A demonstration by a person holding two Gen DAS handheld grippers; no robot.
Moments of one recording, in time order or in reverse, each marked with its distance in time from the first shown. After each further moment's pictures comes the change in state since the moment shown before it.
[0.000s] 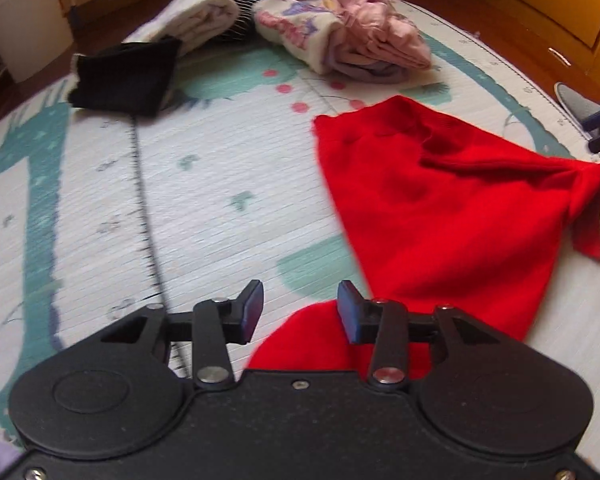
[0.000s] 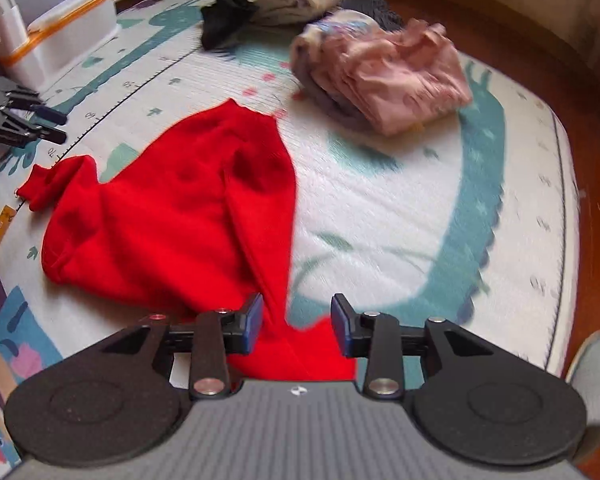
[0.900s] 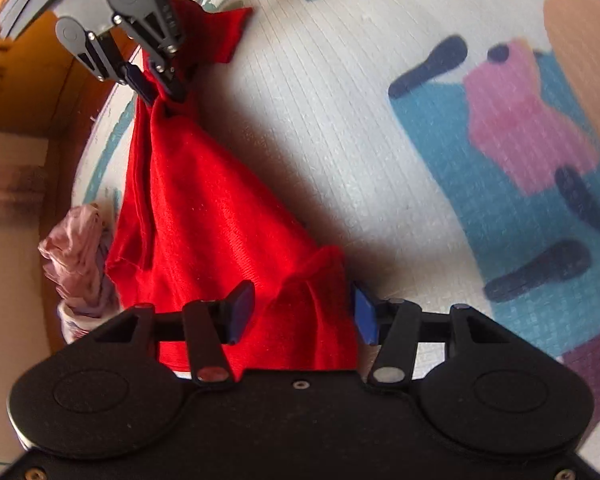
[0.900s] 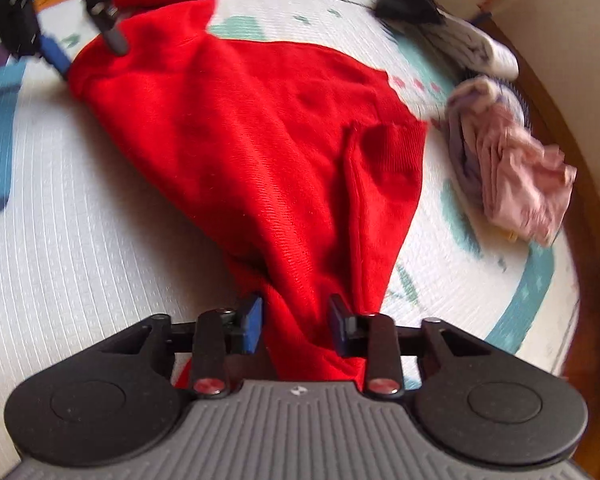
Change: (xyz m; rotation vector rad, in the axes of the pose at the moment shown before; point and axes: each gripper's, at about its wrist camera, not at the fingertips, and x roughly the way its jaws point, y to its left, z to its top) left arm 0.012 -0.157 -0.159 1.538 -0.156 0.063; right arm 0.068 0.070 -0.043 -0.578 0.050 -0.086
